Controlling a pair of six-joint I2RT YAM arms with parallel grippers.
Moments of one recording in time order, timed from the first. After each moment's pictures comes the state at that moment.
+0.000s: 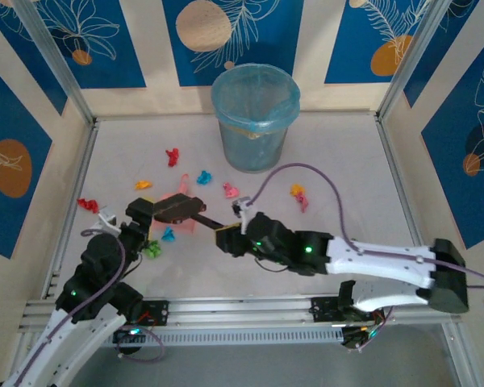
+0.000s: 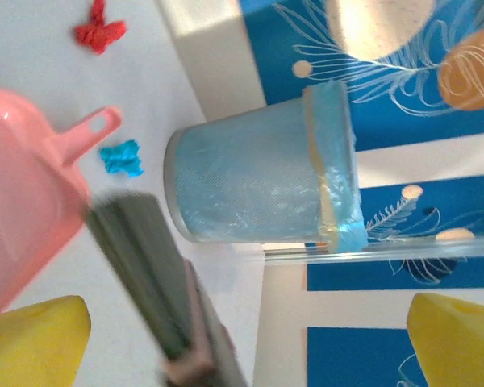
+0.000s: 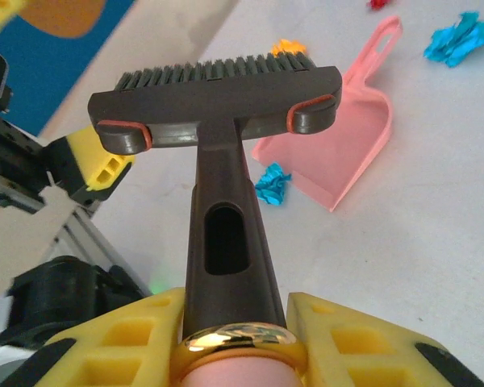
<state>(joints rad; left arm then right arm) -0.56 0.19 0.48 -0.48 -0.25 -1.33 1.27 1.11 0.84 -0.20 0.24 0.76</state>
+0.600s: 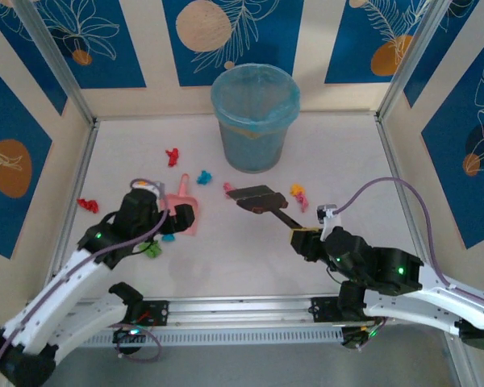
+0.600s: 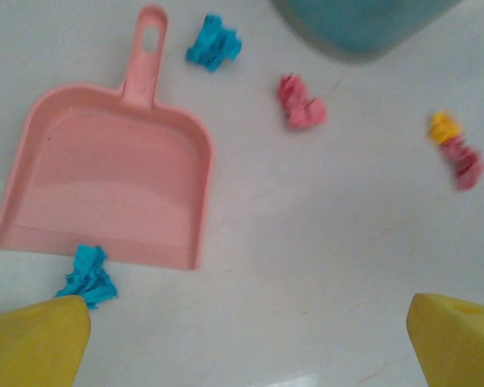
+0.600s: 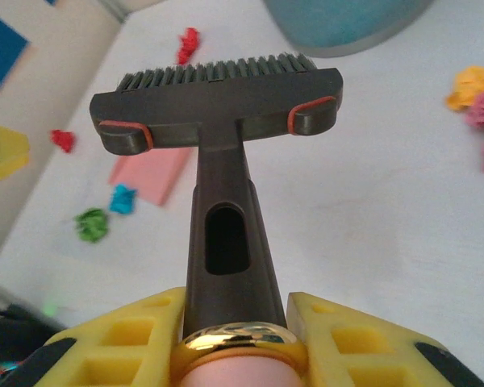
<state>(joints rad) -0.56 0.84 0.80 -0.76 -0.05 -0.60 1.19 0.49 0.72 -0.85 0.48 0.87</state>
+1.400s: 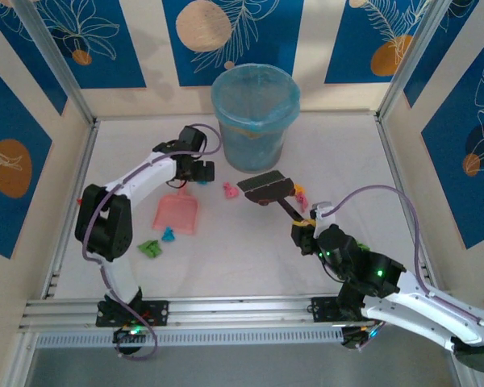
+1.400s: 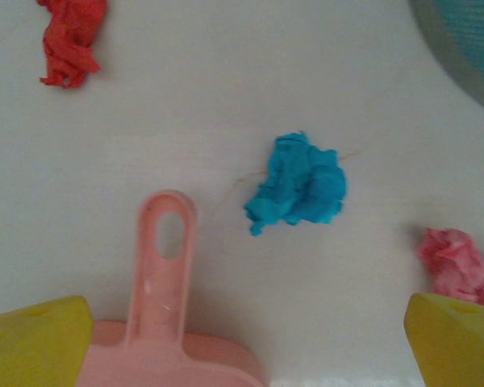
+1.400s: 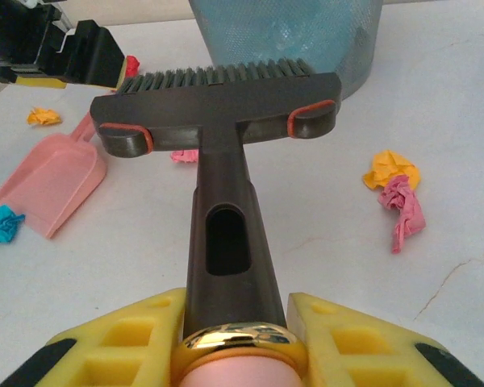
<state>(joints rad) -0.41 1.83 1.44 -0.73 -0.17 -0.37 1.01 0.45 0.49 -0.55 0.50 0.51</state>
